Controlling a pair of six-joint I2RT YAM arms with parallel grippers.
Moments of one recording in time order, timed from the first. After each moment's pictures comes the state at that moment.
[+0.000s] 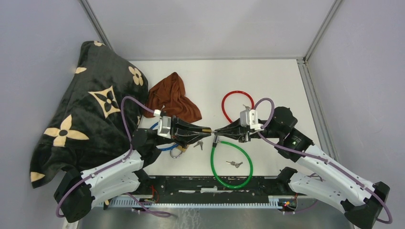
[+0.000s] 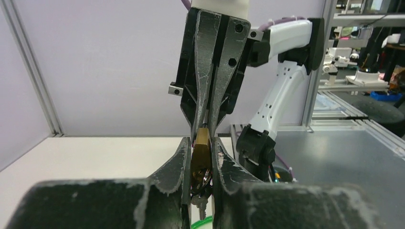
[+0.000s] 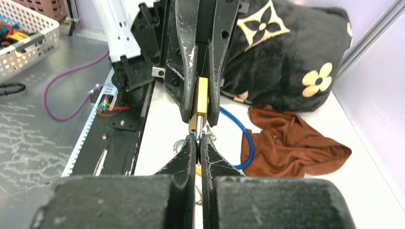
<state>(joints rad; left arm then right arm) -0.79 0.91 0.40 1.09 0.66 -0.33 0.80 0.84 0.77 0.13 -0.78 -0.20</state>
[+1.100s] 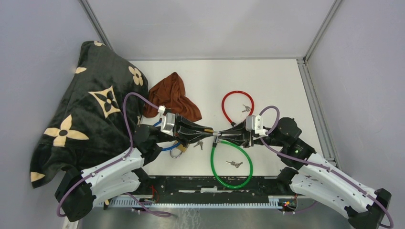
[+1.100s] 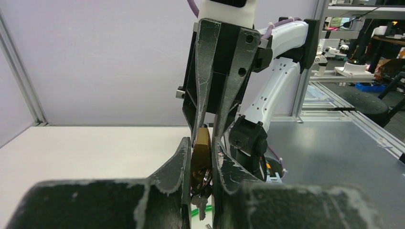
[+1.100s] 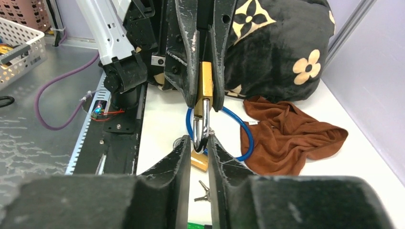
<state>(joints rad) -0.77 0.92 0.45 1.00 0.73 -0.34 0.82 0.70 0.64 0.17 -0.66 -0.15</state>
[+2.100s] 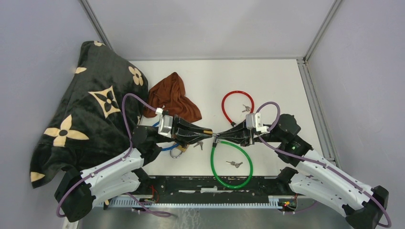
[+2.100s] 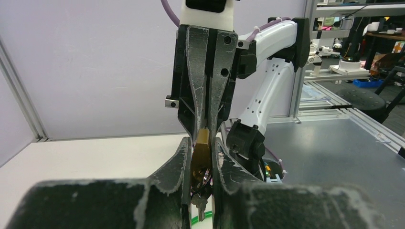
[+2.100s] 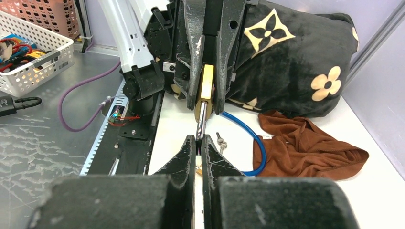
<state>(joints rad) -0.77 0.92 0.44 1.05 0.76 -0.34 0.79 0.77 0.64 0.28 -0.81 -0.09</state>
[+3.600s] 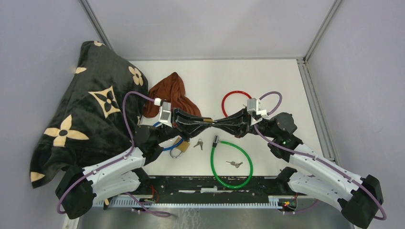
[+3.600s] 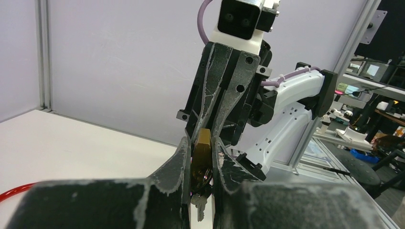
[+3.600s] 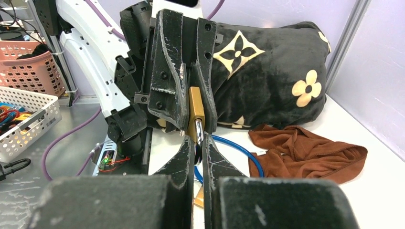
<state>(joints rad) -0.81 0.96 0.45 1.05 0.49 -0.55 0.77 0.89 0.61 0.60 -0.69 0.16</state>
